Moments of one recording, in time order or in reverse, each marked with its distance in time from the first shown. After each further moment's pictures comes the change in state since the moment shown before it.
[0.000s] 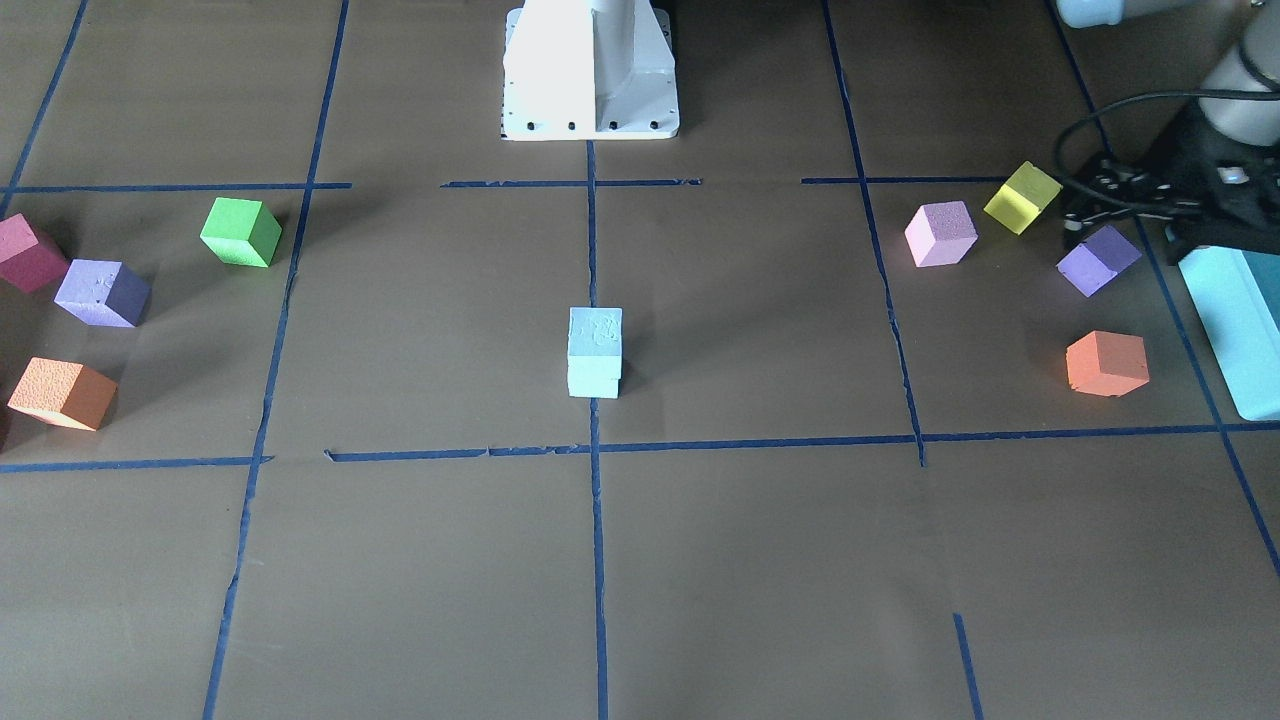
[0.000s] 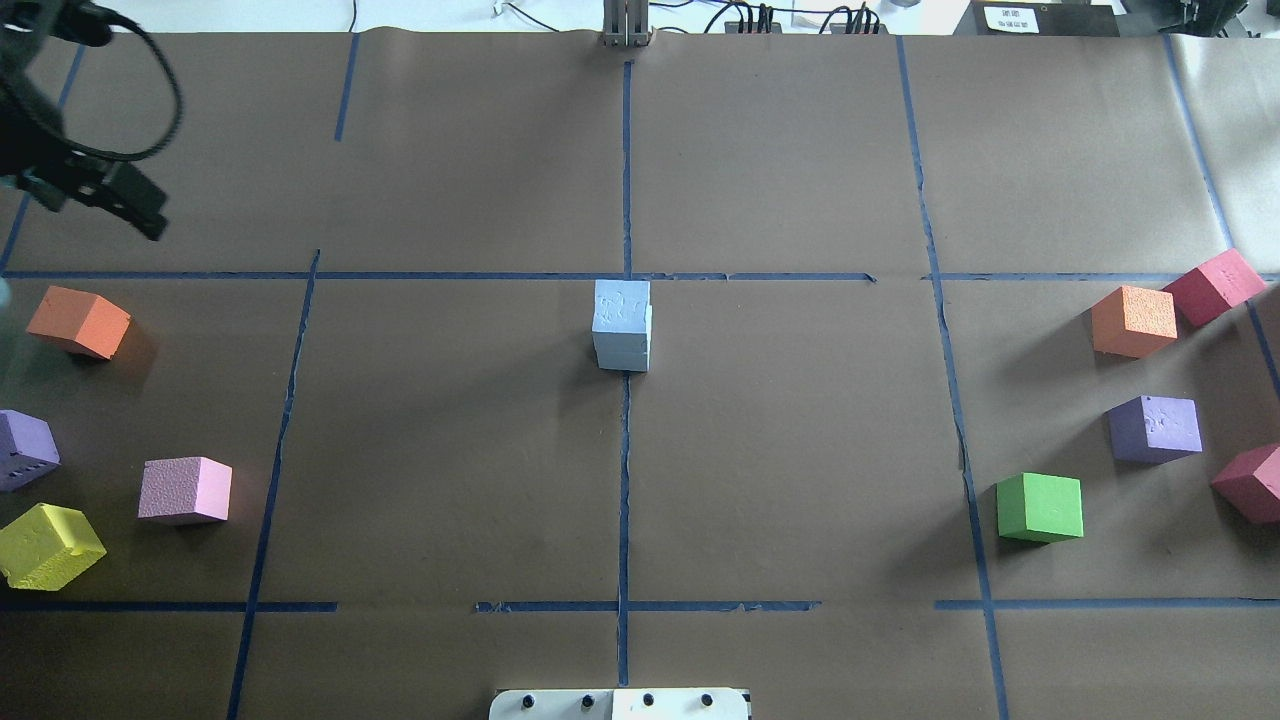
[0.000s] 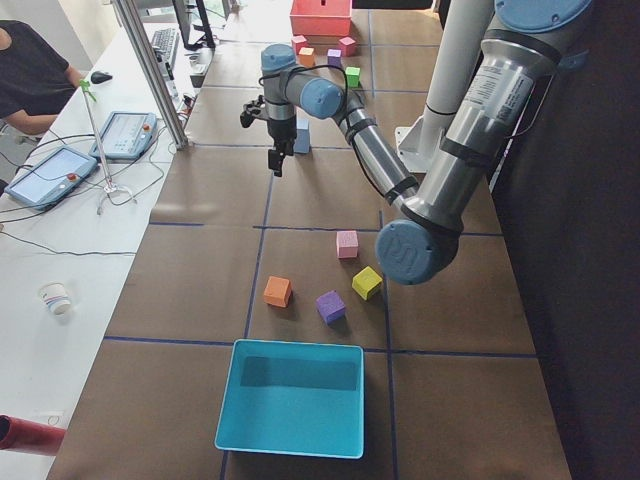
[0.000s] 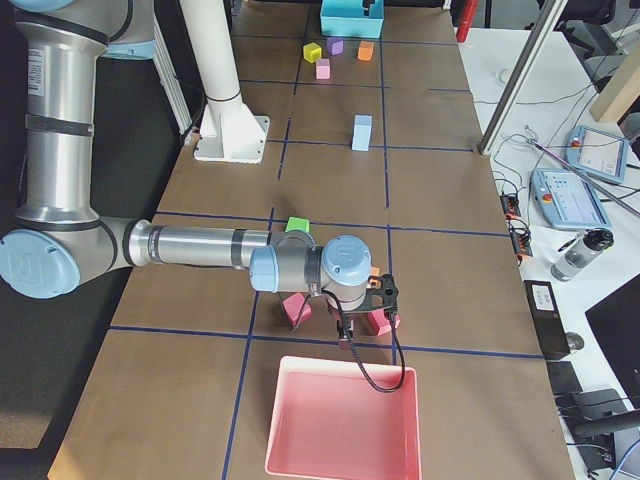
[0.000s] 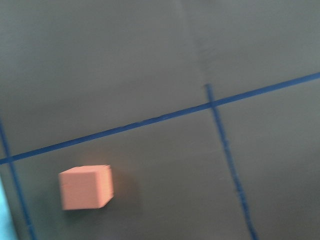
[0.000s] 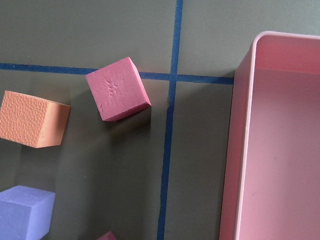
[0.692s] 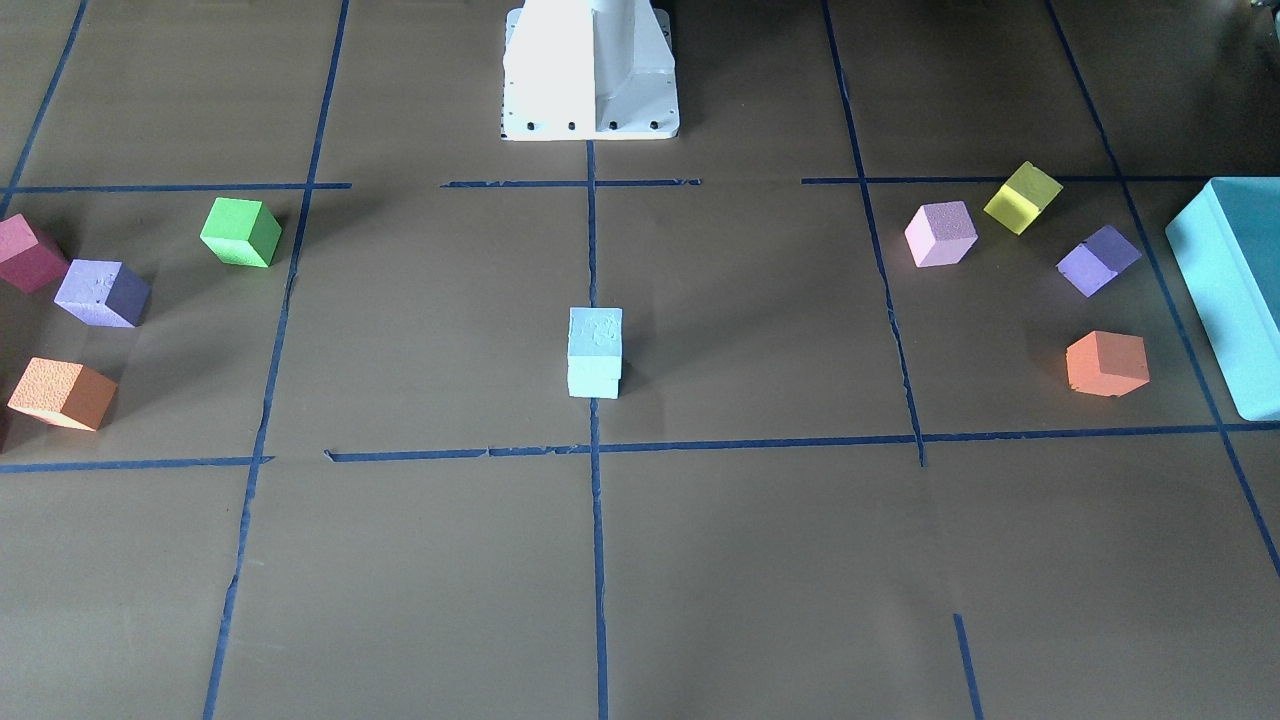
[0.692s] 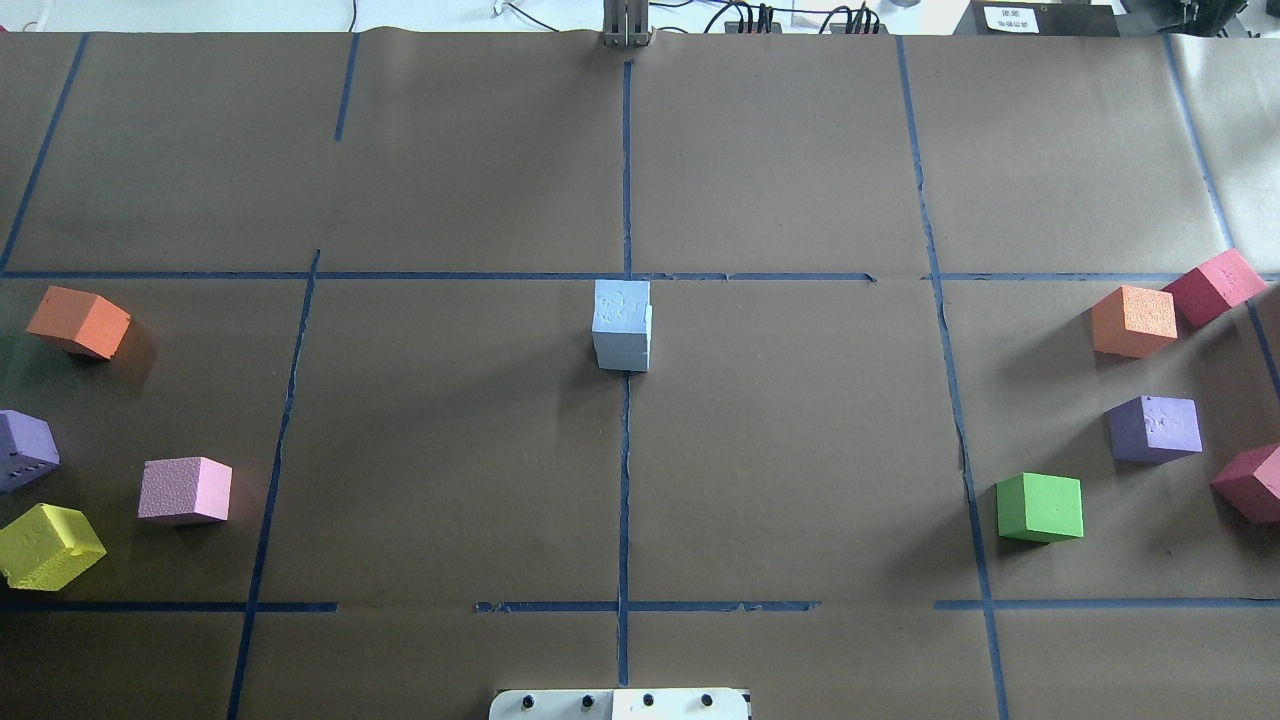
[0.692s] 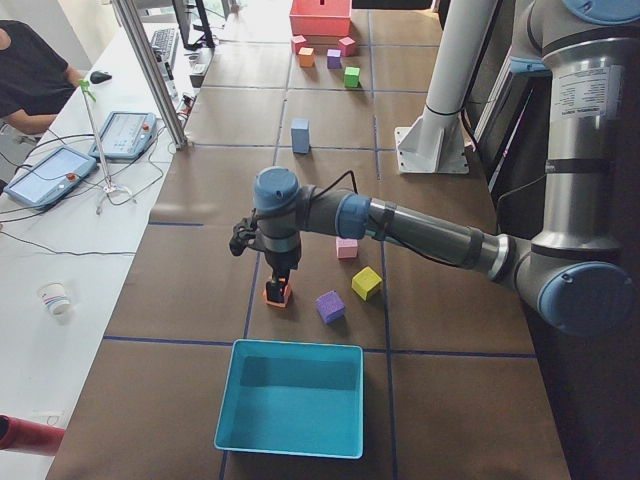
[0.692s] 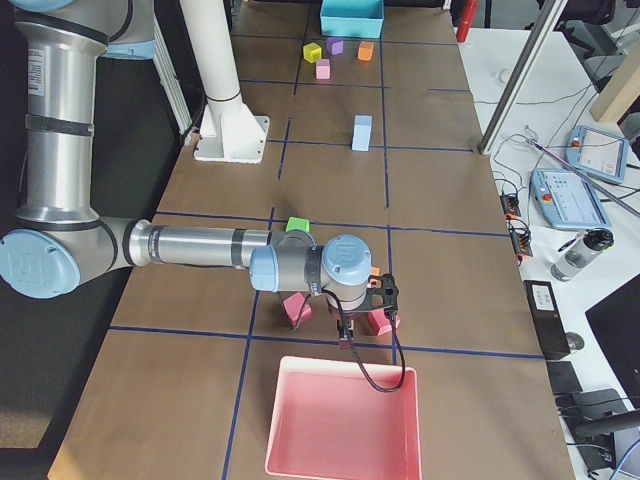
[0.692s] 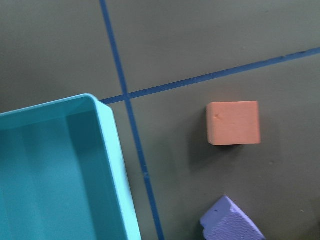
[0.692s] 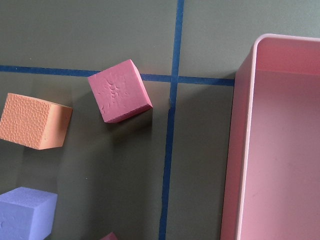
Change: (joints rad) left arm -0.274 0.288 0.315 -0.429 -0.125 0.234; right arm 0.000 0.000 0.001 0.001 0.002 0.001
